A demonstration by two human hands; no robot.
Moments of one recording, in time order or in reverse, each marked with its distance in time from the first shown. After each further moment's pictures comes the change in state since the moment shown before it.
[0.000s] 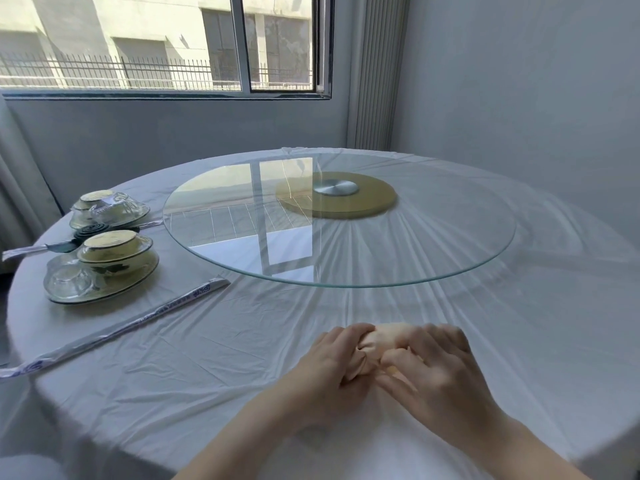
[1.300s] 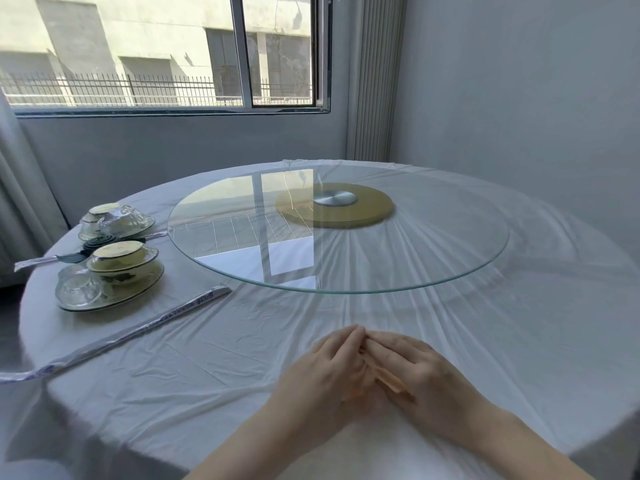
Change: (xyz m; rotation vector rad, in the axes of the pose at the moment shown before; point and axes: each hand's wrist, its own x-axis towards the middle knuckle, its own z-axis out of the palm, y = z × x) left_hand -0.017 0.011 -0.002 0.359 0.172 0.168; right_hand -0.009 0.011 0.012 0.373 -0.263 0.020
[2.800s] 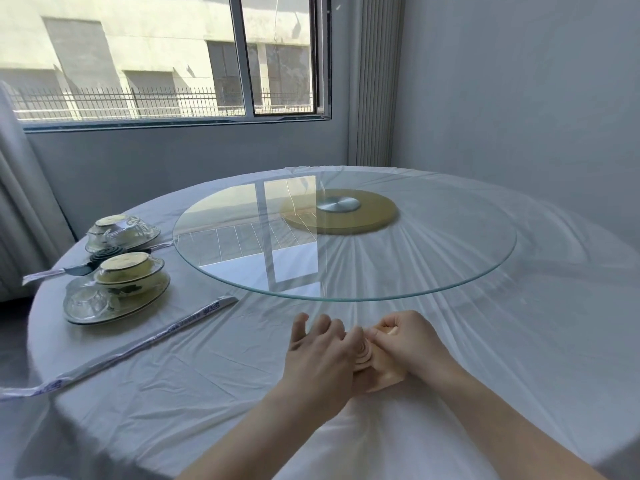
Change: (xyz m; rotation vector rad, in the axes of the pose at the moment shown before) left_hand 0.029 -0.014 0.000 0.419 0.005 -0.136; right_hand 0.064 0.006 0.008 0.308 -0.084 0.918
